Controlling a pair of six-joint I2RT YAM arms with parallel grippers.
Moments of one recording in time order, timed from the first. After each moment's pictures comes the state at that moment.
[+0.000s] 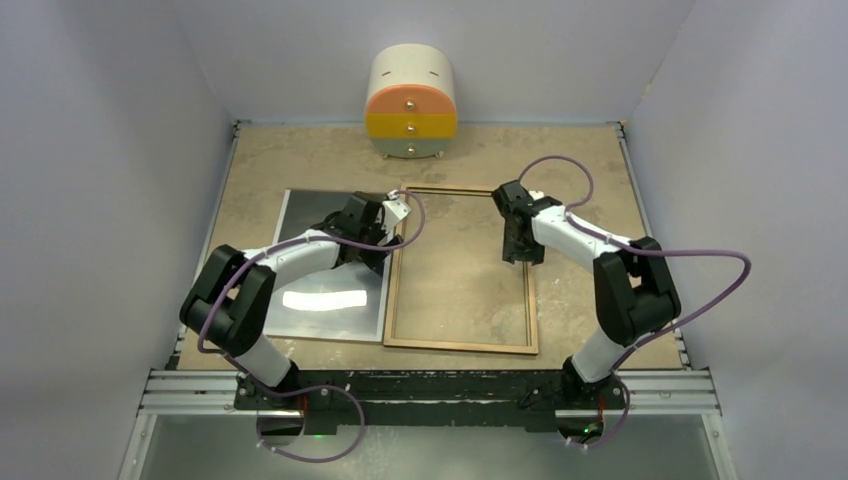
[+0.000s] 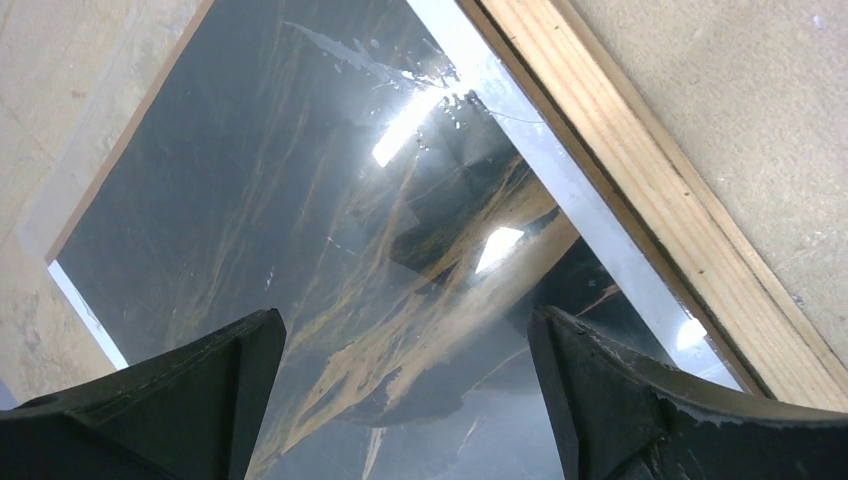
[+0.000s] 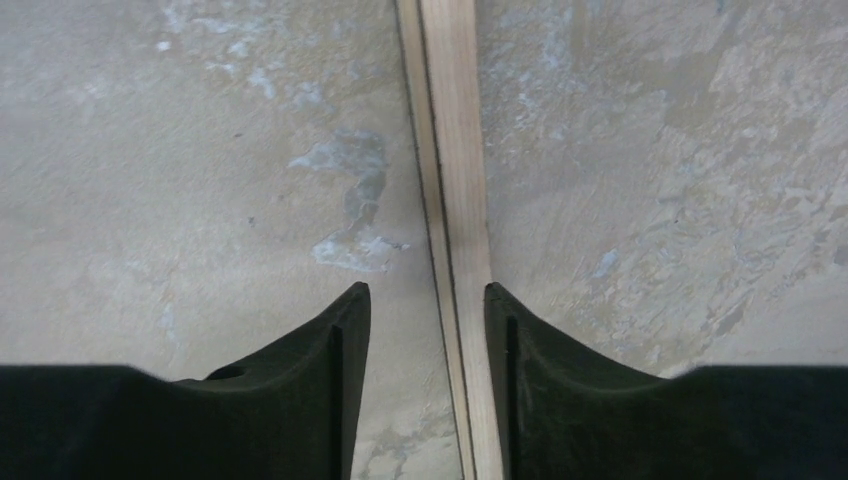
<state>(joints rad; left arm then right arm) -0.51 1.61 0.89 -0.14 -0.21 0.40 0.41 1.67 1.08 -0.75 0.37 0.52</state>
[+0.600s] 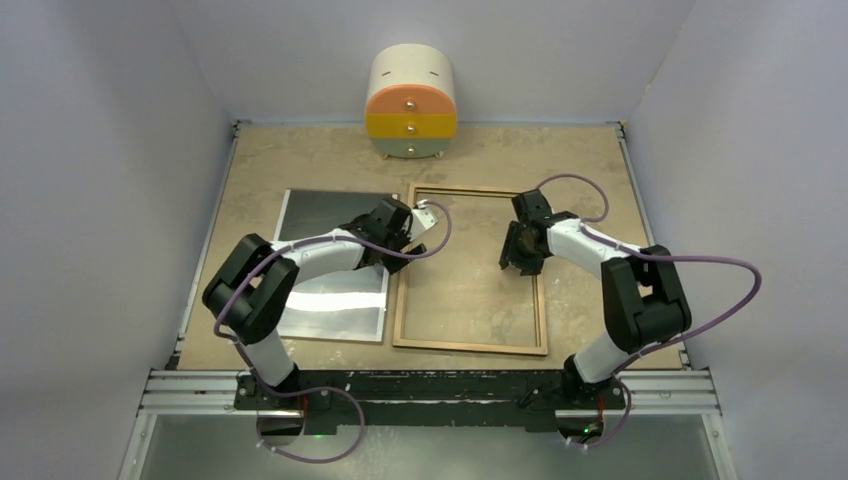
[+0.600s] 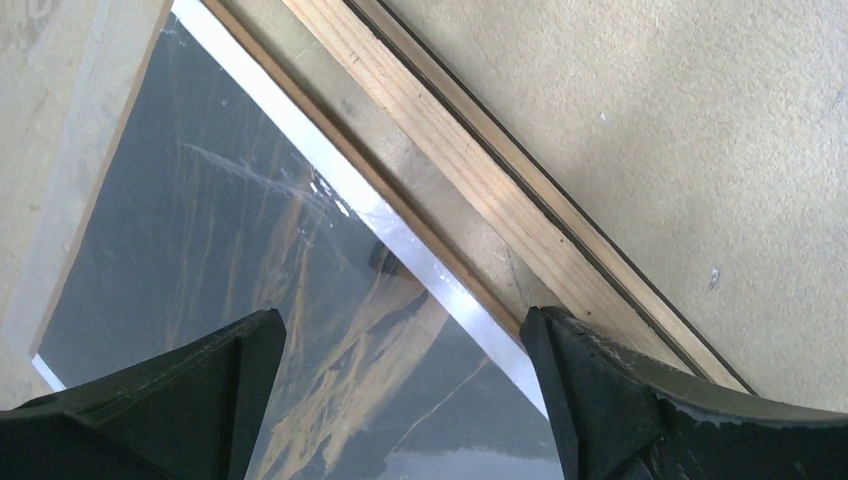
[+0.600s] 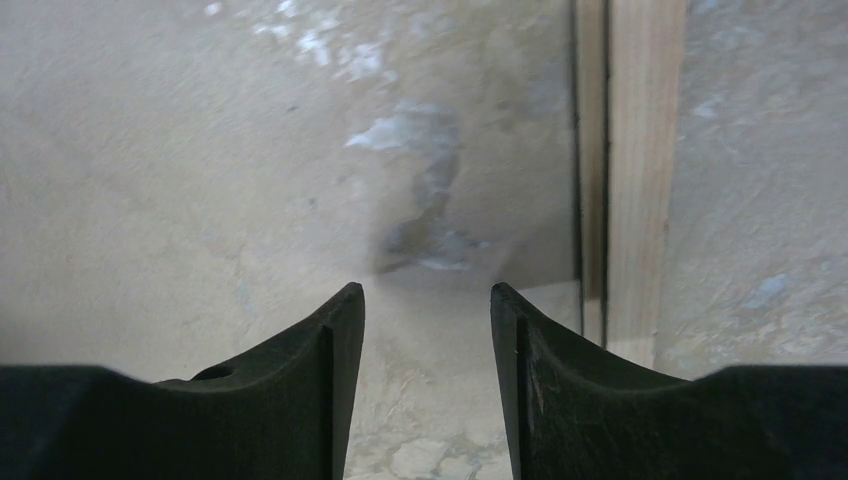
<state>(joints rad) -0.65 1.71 0.96 -0.14 -0.23 0.40 0.33 1.60 0.93 -0.56 0.05 0.60</state>
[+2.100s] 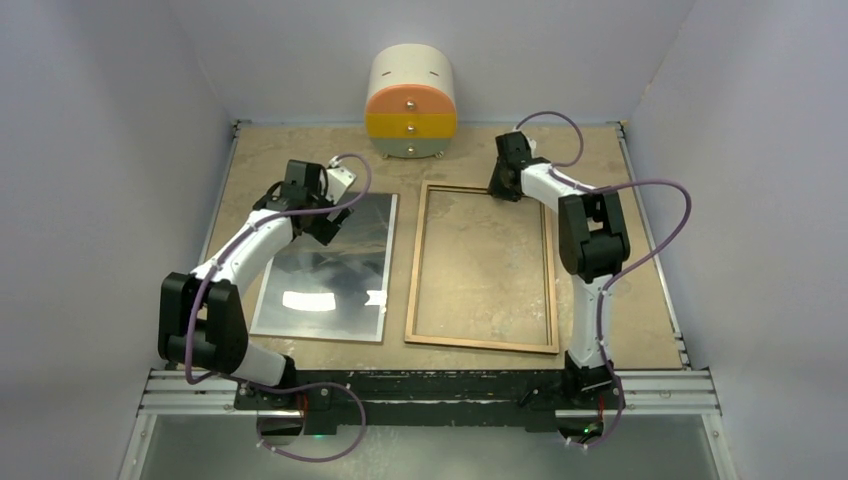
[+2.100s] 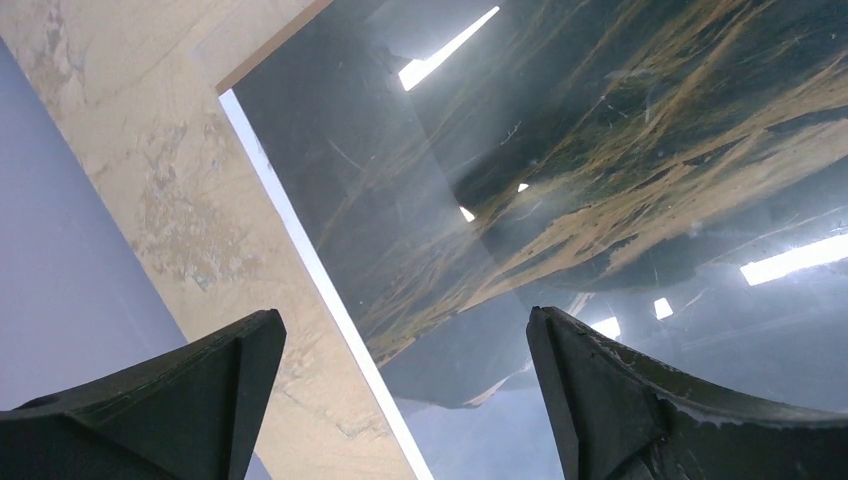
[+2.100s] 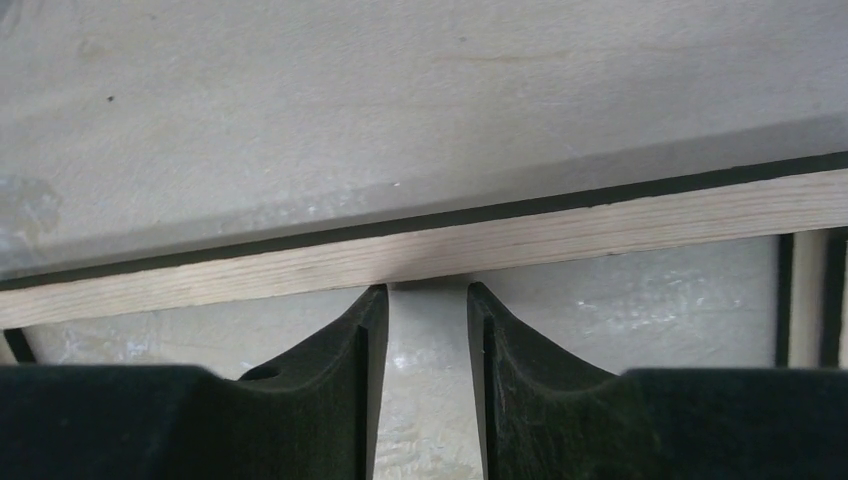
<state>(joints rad) -0.21 1.47 1.05 -0.47 -0.14 0.49 0.25 2.16 1.58 -0.40 0.18 0.52</state>
